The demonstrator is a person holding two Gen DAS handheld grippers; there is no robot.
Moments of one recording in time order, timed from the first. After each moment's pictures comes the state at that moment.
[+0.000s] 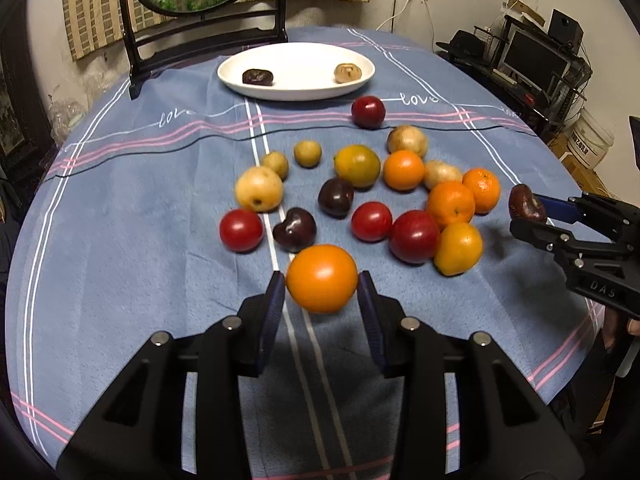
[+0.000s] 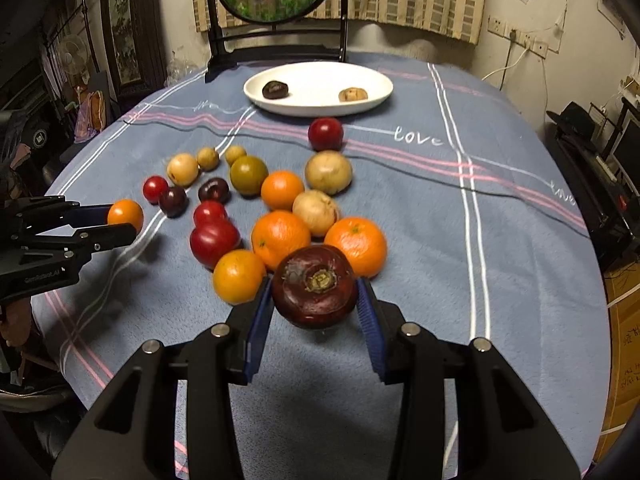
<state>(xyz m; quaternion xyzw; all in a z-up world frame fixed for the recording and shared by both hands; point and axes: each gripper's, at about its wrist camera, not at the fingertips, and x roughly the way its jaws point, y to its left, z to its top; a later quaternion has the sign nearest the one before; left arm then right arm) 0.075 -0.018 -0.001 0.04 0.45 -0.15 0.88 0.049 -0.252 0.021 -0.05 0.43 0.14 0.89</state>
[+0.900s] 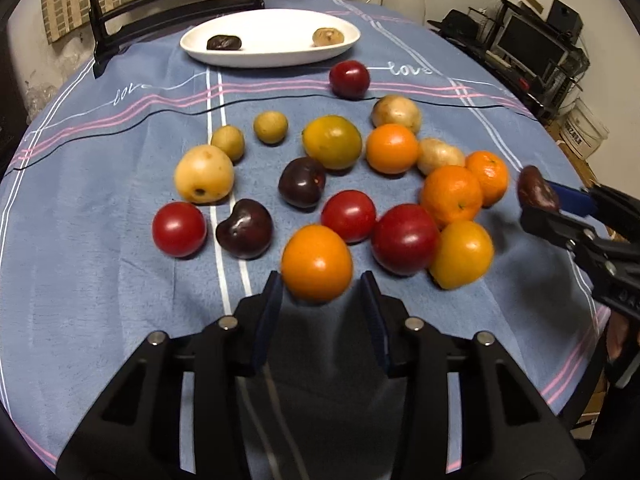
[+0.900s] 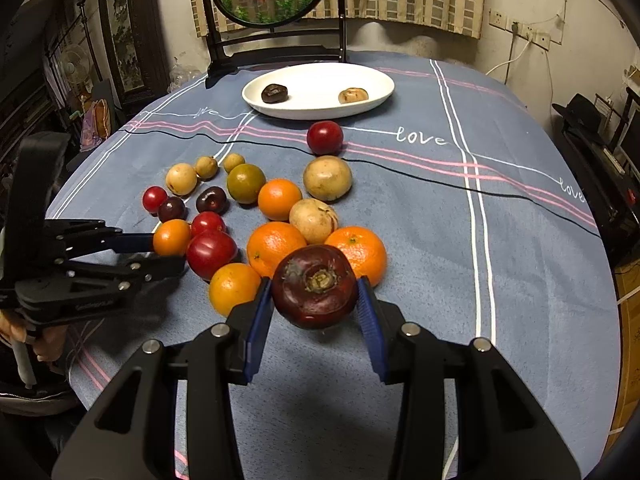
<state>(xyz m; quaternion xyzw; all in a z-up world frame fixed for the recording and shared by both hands) 0.109 -0.047 -0.040 0.03 0.50 -0.17 0.85 0.059 -0.259 0.017 -0.03 0.44 0.15 0.89</state>
